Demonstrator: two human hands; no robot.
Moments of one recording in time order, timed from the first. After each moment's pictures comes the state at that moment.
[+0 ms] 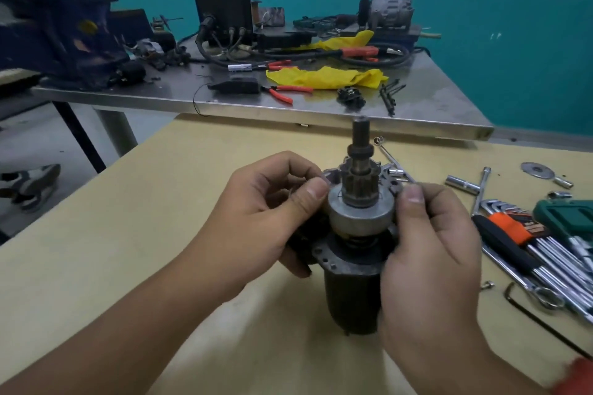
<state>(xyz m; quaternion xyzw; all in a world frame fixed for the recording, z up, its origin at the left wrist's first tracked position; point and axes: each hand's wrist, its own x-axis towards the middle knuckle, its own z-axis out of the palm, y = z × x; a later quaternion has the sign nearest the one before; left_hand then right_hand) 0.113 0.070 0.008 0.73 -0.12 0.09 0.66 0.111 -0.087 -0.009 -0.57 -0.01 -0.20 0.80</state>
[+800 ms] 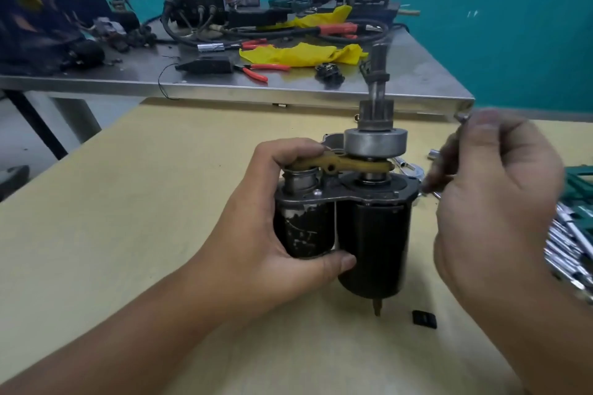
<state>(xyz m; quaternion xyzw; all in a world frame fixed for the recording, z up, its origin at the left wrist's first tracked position) 0.123 0.052 -0.034 0.75 -0.32 0.21 0.54 0.148 -0.143 -0.003 -0.63 -0.01 -0.35 0.70</state>
